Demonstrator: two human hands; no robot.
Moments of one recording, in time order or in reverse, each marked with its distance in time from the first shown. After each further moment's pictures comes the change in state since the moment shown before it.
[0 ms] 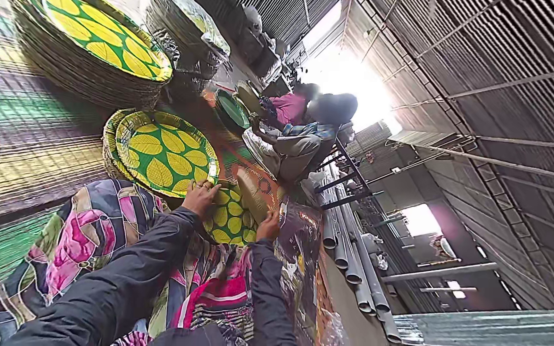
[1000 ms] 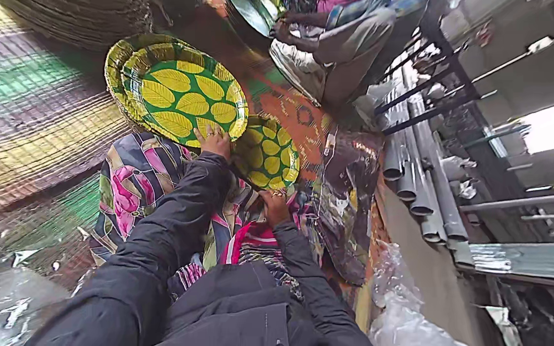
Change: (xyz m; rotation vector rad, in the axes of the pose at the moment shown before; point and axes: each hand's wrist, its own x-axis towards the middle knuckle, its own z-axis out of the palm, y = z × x) left_hand 0.005 -0.016 0.013 0.289 -0.318 -0.321; right_hand -0.131 0.055 0.035 0.072 -0.406 -0.572
